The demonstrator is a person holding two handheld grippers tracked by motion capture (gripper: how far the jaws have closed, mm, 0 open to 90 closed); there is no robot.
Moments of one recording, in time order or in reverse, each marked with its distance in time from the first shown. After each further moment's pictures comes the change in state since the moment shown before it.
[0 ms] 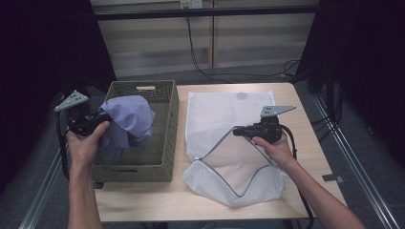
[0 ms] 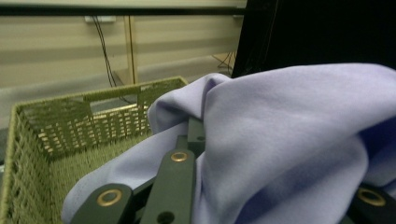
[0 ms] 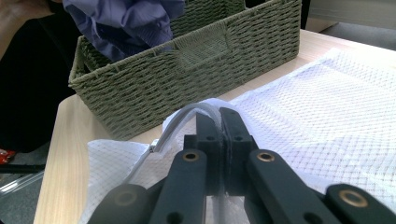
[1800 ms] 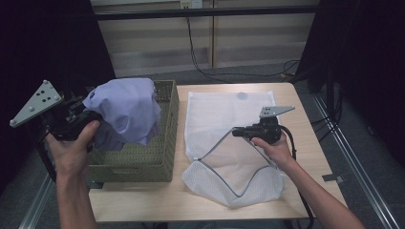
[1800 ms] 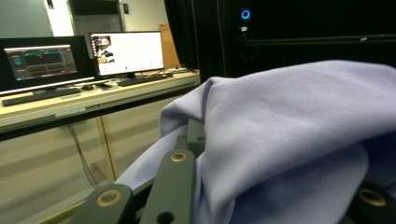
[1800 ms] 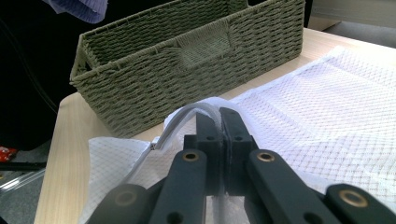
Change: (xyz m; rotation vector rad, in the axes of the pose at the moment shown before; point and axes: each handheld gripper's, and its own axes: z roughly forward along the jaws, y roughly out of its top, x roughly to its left) left arm -0.077 0.058 -0.063 -0.286 -0.133 0.208; right arm 0.001 -0.001 0.002 0.005 0.005 -0.004
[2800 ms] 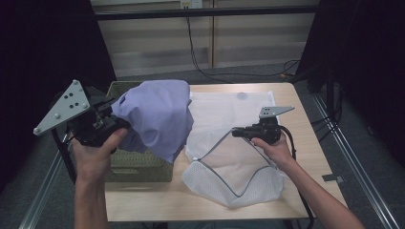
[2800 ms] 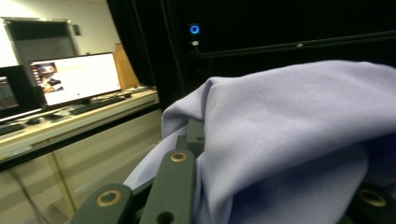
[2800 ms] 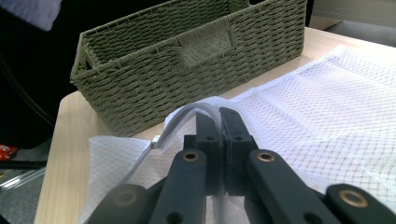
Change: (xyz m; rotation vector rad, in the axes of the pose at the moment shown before) left arm -0.061 0.024 0.027 -0.051 -0.195 0.085; right arm 0.000 0.000 0.001 0.002 0.004 -0.004
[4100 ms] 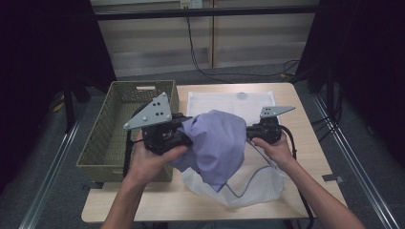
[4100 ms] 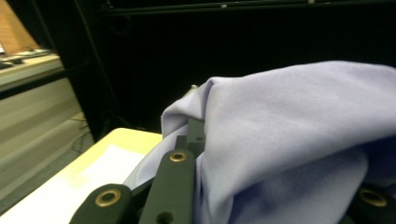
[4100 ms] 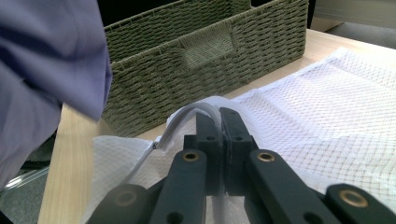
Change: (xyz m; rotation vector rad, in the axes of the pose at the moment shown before) left arm -0.052 -0.030 0.091 0.143 -0.328 -0.066; right arm 0.001 0.001 -0.002 -0.002 0.005 -0.002
